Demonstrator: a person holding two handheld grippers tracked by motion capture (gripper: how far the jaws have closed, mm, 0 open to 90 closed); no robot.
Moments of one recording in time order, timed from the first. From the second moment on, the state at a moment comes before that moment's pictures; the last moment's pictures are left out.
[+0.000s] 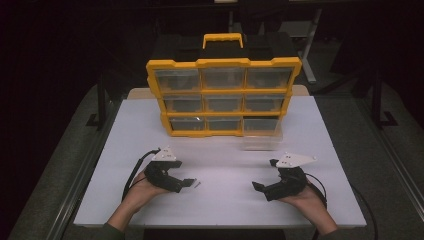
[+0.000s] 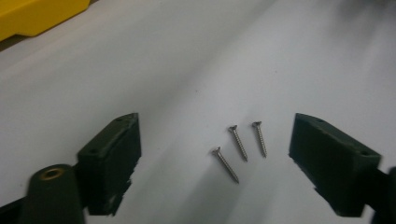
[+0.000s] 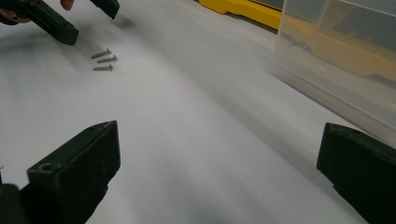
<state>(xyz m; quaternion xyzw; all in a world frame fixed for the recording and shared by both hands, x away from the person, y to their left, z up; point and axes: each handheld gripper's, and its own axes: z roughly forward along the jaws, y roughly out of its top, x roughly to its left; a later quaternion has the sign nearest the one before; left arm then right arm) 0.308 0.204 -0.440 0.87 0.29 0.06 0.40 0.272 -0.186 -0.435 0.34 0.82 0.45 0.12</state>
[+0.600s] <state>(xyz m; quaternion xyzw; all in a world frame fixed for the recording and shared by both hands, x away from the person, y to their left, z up) 0.310 0.199 -0.440 0.88 0.30 0.05 0.37 0.274 -0.186 -0.435 0.33 0.82 0.45 0.12</state>
